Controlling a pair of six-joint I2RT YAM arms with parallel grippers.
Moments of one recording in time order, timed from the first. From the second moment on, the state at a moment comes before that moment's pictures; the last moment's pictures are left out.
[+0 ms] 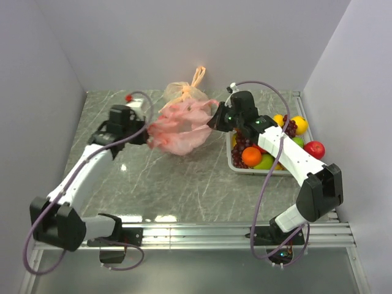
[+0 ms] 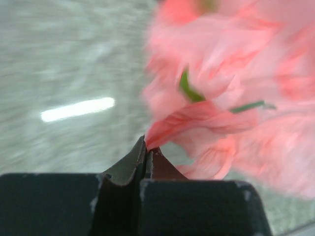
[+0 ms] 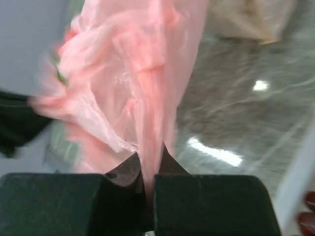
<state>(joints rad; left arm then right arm) -0.31 1.27 1.07 -0.48 0.12 -0.18 0.49 1.51 1.30 -0.35 -0.24 0.62</state>
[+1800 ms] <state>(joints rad) -0.40 1.22 1.09 -0.61 0.04 0.34 0.66 1.80 1.57 -0.64 -0.42 0.05</state>
